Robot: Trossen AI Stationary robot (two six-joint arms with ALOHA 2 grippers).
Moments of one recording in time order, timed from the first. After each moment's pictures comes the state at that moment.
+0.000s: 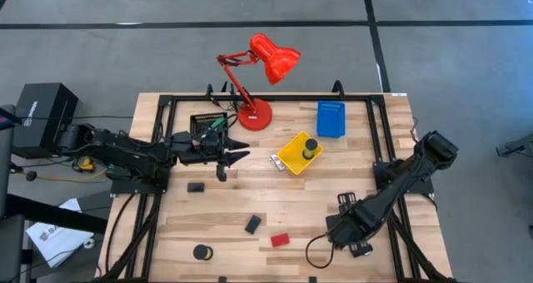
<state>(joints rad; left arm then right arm) 0.00 1.14 0.44 0.79 -0.11 -0.14 0.71 1.65 1.11 -1.07 -0.03 0.57</state>
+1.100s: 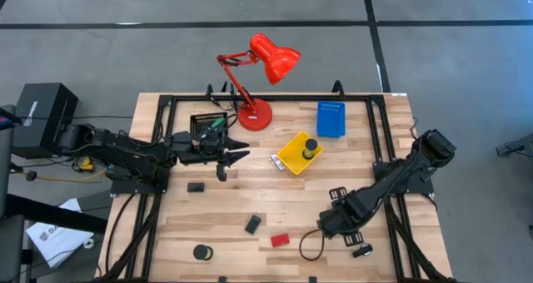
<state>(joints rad) 0.00 1.14 0.44 0.79 -0.11 -0.14 0.61 1.65 1.11 -1.05 -0.05 0.38</state>
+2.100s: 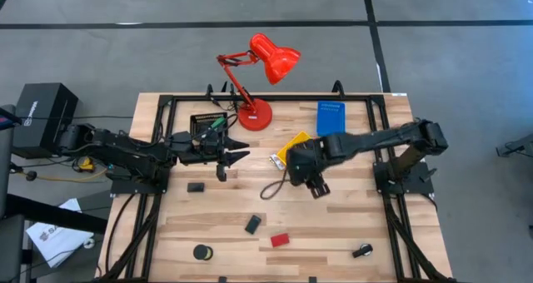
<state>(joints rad) 0.00 1.14 0.44 0.79 -0.11 -0.14 0.10 1.65 1.40 -1.03 0.03 -0.31</state>
